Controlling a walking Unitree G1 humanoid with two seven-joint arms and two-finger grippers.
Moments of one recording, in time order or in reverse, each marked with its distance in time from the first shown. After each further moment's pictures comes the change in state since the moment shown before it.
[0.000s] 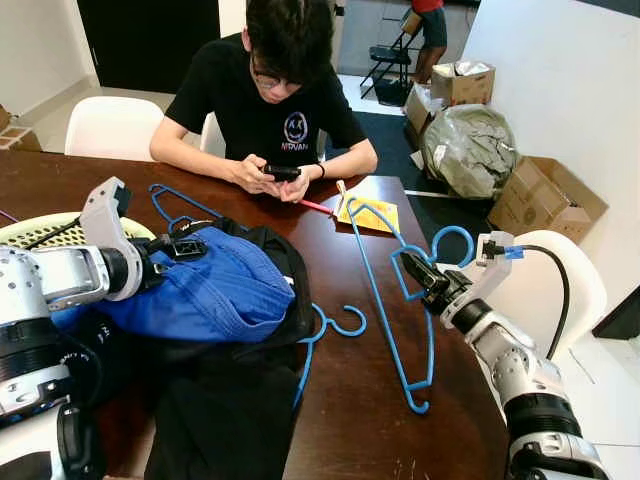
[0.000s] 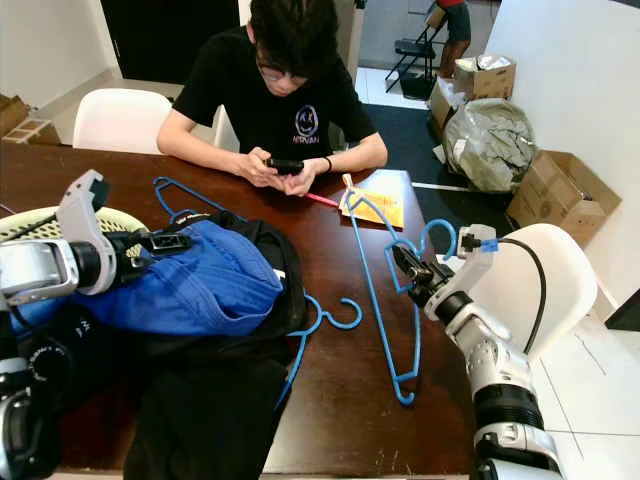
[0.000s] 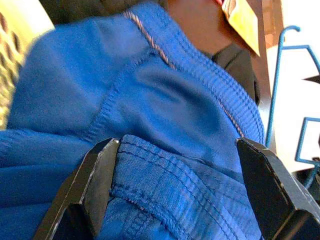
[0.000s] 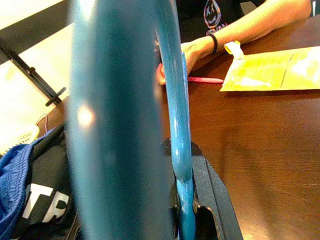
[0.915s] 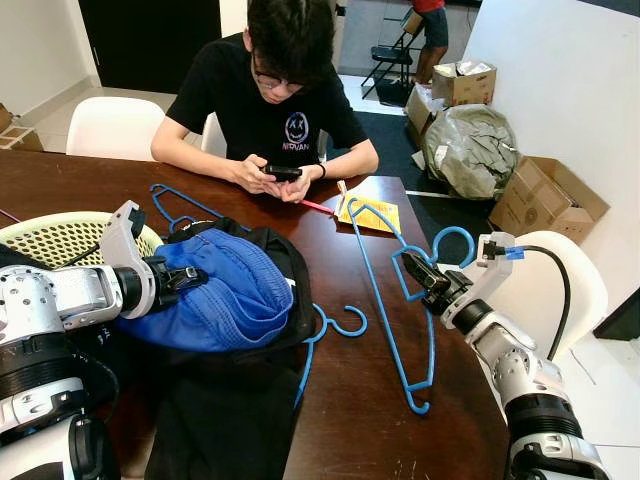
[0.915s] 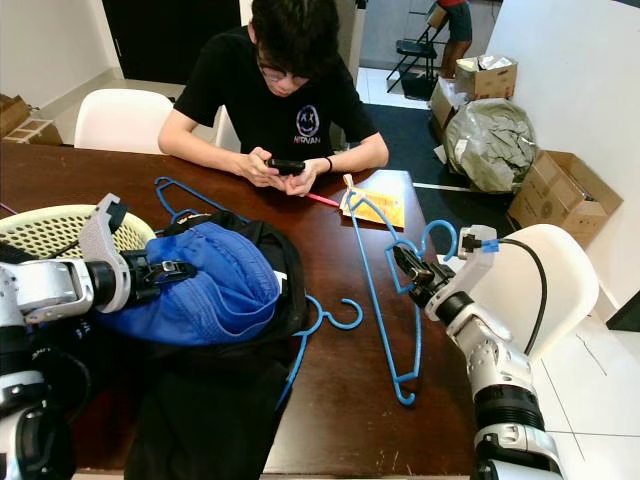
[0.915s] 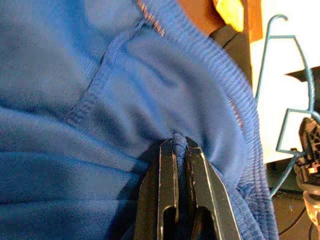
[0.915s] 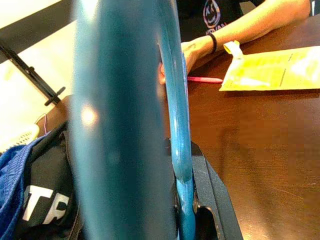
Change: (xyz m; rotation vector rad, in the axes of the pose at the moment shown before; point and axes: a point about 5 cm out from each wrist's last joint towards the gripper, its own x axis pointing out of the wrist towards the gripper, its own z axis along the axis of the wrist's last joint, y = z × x) left arm 0.005 0.004 -0.014 -0.070 0.015 -0.064; right arm -0.001 -0.001 0.000 -0.002 0.000 -0.003
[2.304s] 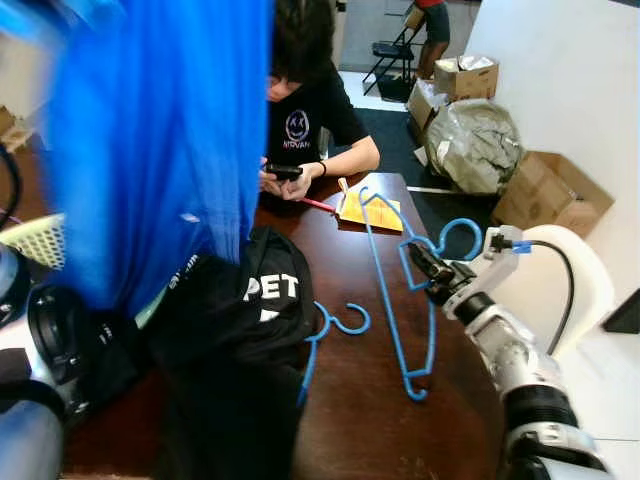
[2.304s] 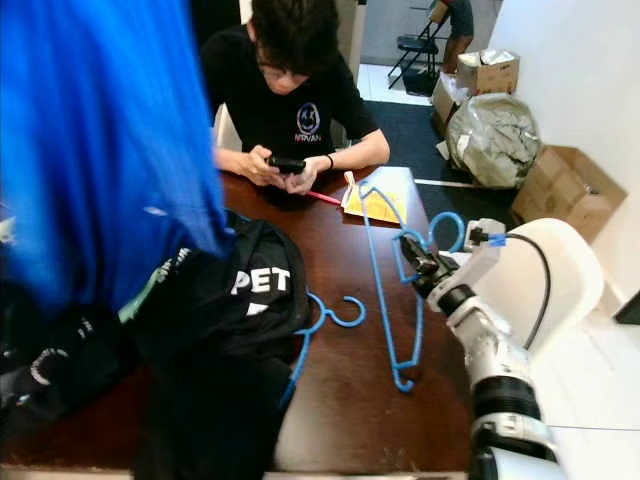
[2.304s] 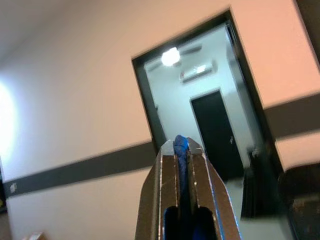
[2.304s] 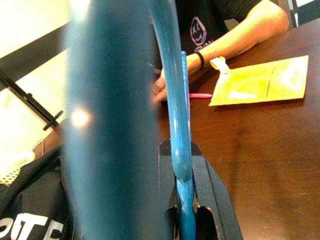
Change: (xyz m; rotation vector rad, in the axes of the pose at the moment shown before) left arm -0.194 -0.229 0.083 0.836 -0.958 -1.210; right arm 0.002 -0.005 0.008 0.036 -0.076 -0.047
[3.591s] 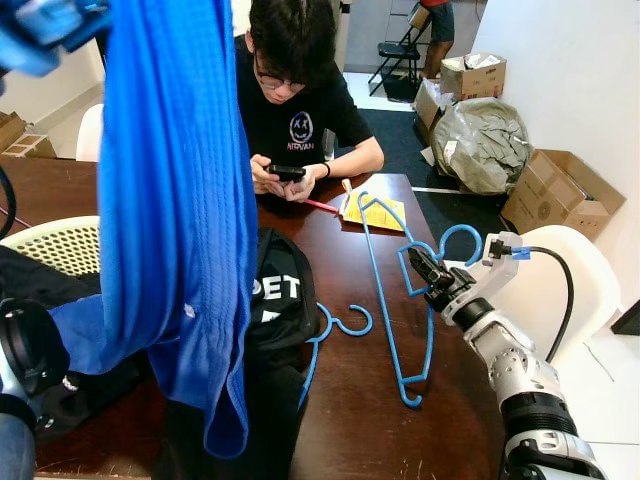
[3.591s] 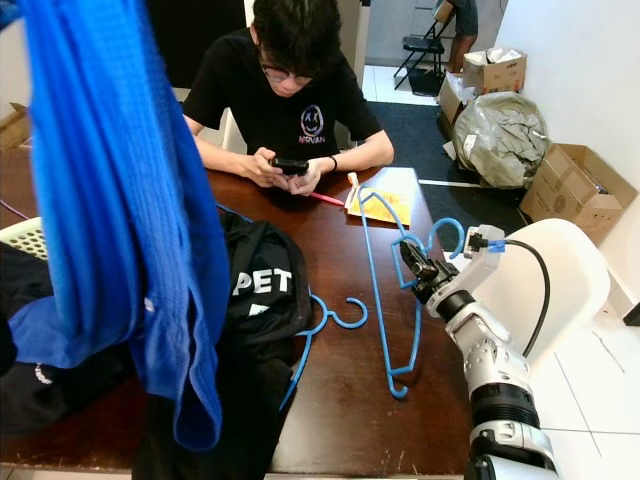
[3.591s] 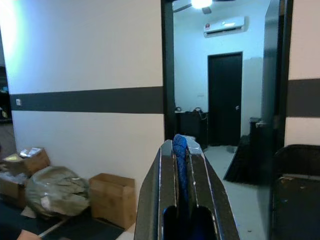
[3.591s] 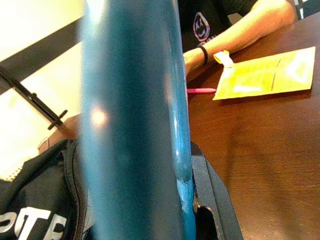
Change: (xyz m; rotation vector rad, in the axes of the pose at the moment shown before) left arm -0.013 0.016 -0.035 -0.076 0.272 0.138; right arm -0.001 0.003 -0.007 0.006 0.007 0.004
